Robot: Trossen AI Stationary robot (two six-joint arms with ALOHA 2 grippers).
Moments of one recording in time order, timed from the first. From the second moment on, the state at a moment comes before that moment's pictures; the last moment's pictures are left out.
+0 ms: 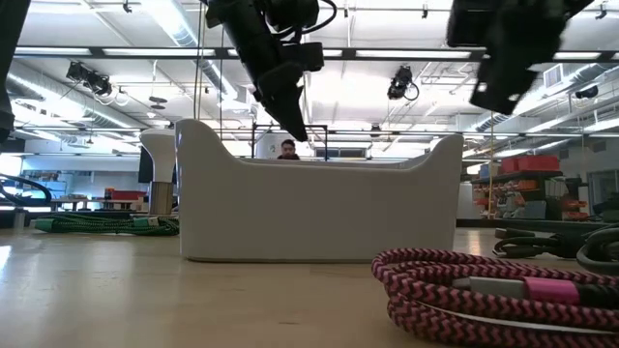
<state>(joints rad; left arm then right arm) 0.15 1.72 1.35 -0.60 -0.22 0.10 0.13 1.13 0.81 -0.60 -0.27 0.48</state>
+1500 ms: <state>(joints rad) 0.11 1.72 1.35 -0.60 -0.20 0.06 0.47 1.48 0.81 -0.62 -0.09 0.79</state>
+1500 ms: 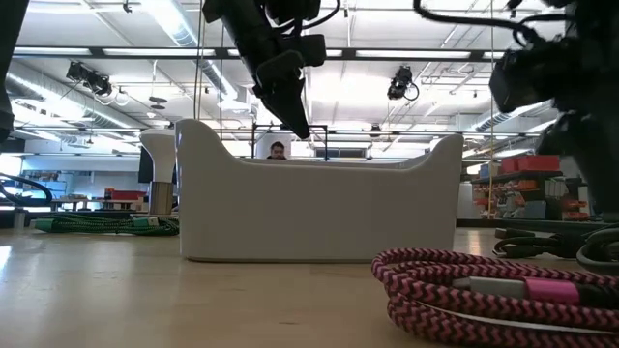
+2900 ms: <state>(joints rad) 0.11 1.72 1.35 -0.60 -0.20 0.06 0.41 1.66 0.81 -0.43 -0.02 0.62</state>
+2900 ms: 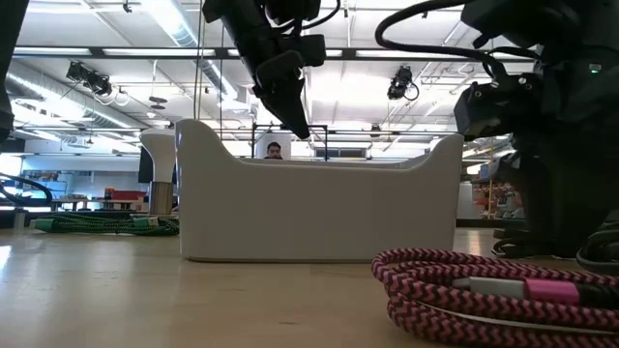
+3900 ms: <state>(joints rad) 0.11 1.72 1.35 -0.60 -0.20 0.06 0.28 1.52 1.20 -0.94 0.29 0.29</state>
